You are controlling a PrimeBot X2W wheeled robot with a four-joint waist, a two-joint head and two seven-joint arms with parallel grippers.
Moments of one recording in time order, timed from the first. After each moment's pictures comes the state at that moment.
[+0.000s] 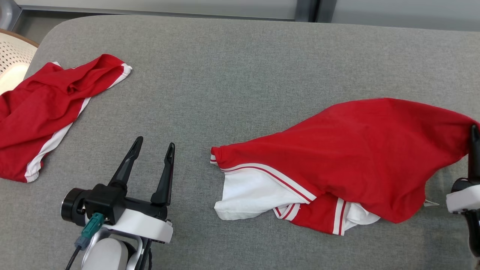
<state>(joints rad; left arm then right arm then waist) -0.16 0.11 -0.18 0.15 -0.17 -0.08 -0.26 -0.25 -0.29 -0.09 0.36 0.34 0.13 -0.16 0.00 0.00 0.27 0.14</state>
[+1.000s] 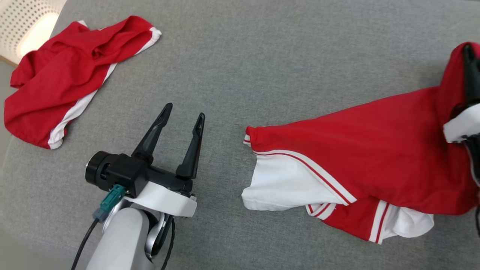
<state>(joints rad) -0.31 0.06 -0.24 0.17 -0.18 -0.12 -0.26 -0.53 -0.33 -0.01 0.27 0.29 0.13 0.11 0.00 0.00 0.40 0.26</state>
